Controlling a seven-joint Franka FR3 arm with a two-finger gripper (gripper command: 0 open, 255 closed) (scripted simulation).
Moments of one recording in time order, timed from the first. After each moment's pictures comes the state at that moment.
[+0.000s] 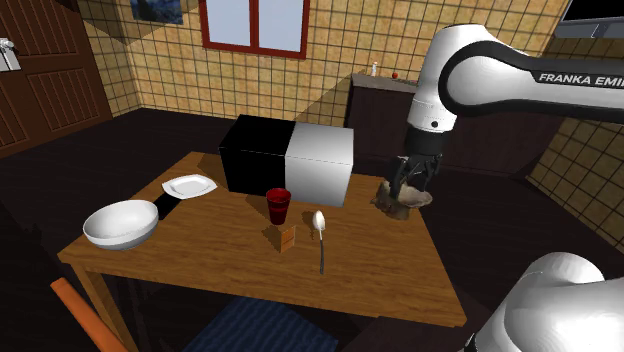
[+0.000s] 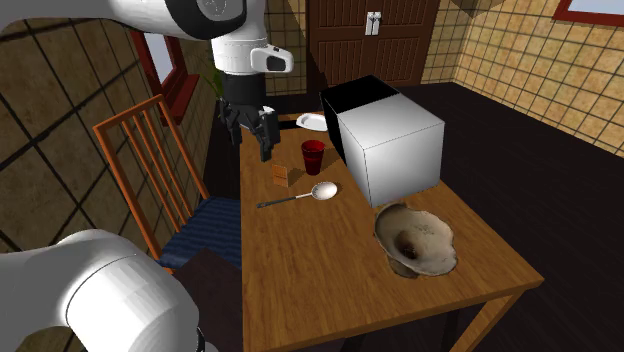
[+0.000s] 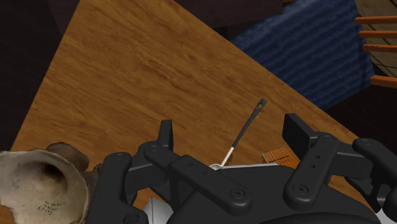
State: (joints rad) arm -0.02 -0.77 0.06 -2.44 0.08 1.63 0.17
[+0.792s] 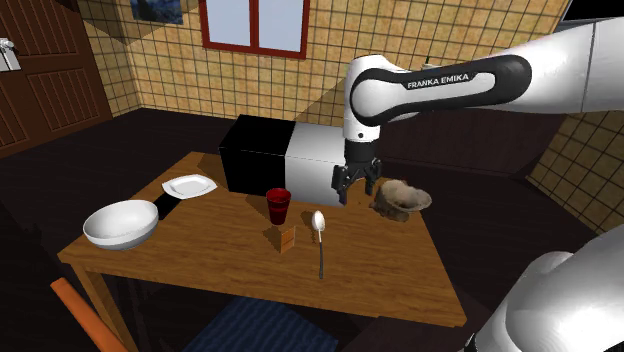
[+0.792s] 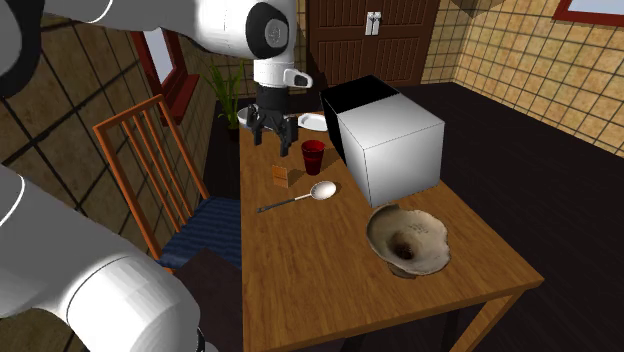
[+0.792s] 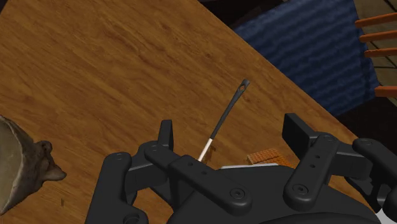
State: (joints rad) arm 0.01 -0.29 0.13 -2.20 0.08 1.74 0.19
